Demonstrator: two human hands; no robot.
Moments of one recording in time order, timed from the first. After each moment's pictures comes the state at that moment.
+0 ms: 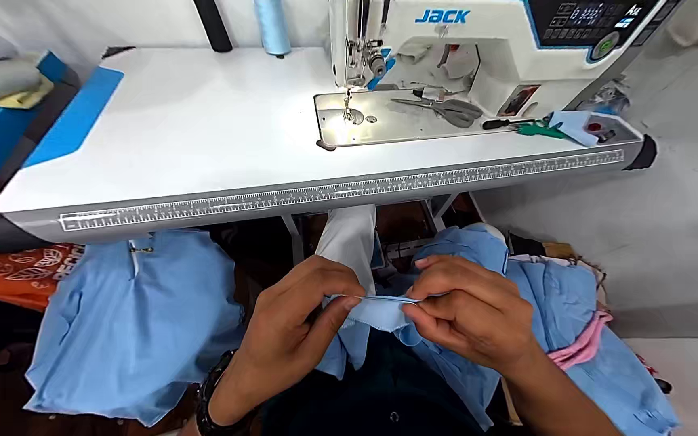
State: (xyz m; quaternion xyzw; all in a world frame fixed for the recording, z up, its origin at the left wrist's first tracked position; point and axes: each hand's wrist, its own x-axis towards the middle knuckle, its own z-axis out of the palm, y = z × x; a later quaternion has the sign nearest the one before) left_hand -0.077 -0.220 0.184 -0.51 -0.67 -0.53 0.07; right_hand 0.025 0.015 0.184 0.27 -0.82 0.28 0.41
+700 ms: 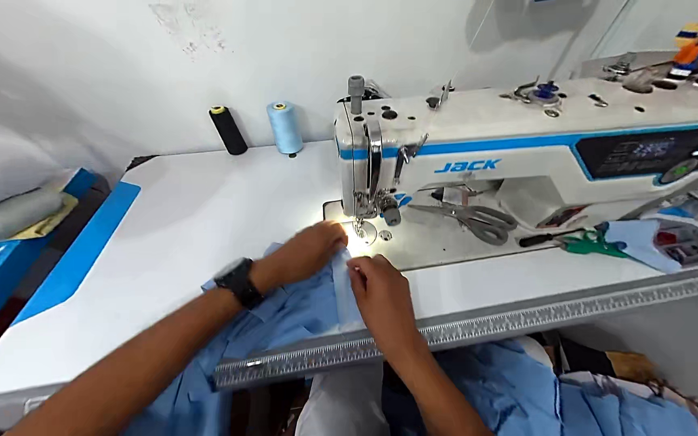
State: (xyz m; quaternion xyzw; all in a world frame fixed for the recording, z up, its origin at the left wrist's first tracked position) left_hand -0.409 -0.084 0.200 -0.56 -0.80 -0.19 -0.06; right_hand -0.242 0.036 0.172 -0.11 -0.91 0.33 0.22
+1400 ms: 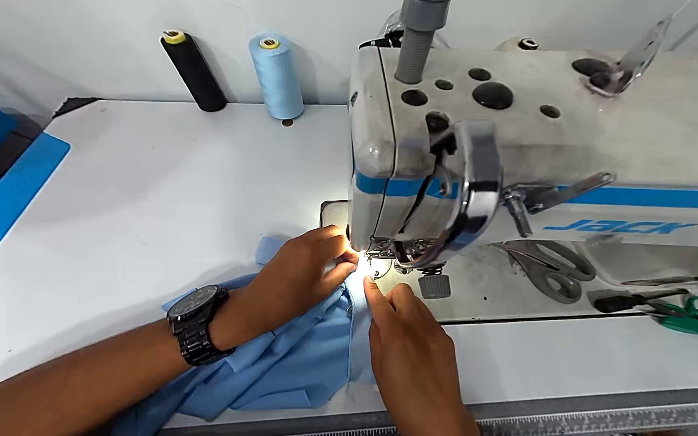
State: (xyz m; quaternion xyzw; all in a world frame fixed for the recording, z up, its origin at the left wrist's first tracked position) left_hand -0.413 -0.070 0.178 -0.50 -0.81 -0.29 0.06; right_hand -0.262 0.058 0.164 -0.12 -0.97 0.13 0.17
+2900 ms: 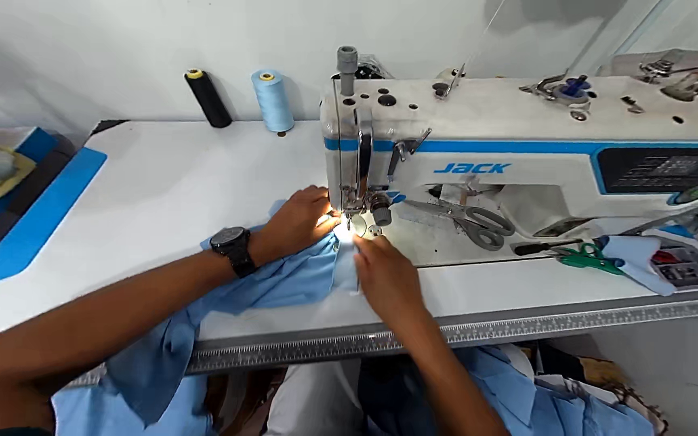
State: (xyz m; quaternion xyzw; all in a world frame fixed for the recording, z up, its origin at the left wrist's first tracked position) left_hand -0.430 -0.063 0.178 -0.57 -0.77 -0.25 0.12; right_hand -0.239 0.081 0.180 -0.07 -0.96 0.24 0.15
